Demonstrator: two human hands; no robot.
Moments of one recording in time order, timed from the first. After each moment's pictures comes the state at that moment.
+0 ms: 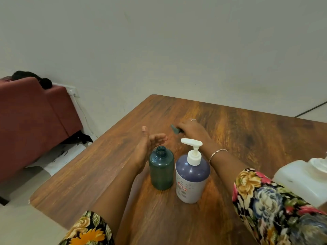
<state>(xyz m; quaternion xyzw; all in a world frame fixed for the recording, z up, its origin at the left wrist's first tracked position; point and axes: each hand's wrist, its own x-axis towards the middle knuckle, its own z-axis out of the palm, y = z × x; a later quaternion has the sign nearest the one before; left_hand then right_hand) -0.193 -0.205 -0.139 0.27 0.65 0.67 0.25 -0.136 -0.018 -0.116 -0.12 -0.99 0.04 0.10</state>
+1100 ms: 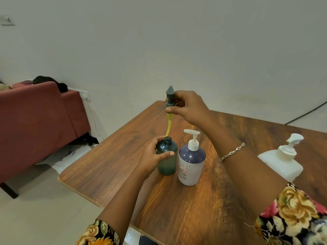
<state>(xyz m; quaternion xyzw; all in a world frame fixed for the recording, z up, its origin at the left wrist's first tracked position) -0.124 -0.256 -0.124 0.33 0.69 0.62 0.14 -0.053 -0.139 0.027 -0.03 -0.90 0.35 0.27</state>
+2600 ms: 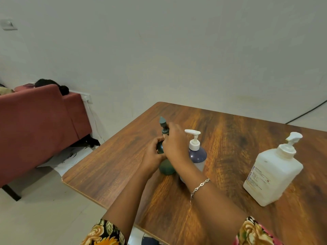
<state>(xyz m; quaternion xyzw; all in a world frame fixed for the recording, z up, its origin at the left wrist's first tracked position) -0.121 -0.253 -0.124 0.31 0.73 0.61 0.09 -0.057 -0.196 -0.049 -0.24 -0.89 0.27 0.26</state>
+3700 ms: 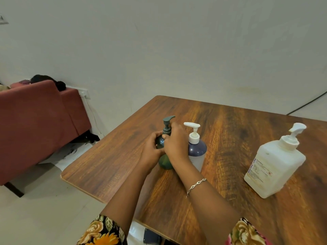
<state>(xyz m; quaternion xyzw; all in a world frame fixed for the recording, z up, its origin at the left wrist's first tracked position) -0.123 -0.253 -0.123 0.30 0.72 0.62 0.10 -0.065 -0.192 -0.068 -0.29 -0.86 0.32 0.27</state>
